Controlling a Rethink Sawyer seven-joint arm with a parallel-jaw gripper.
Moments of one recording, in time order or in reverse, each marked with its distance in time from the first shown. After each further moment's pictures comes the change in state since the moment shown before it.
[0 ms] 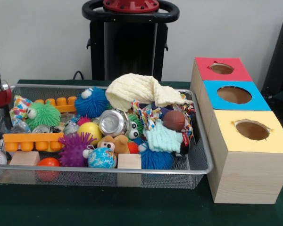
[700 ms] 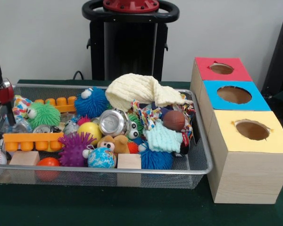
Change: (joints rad) arm -0.035 0.004 0.004 0.034 0.009 0.000 -0.007
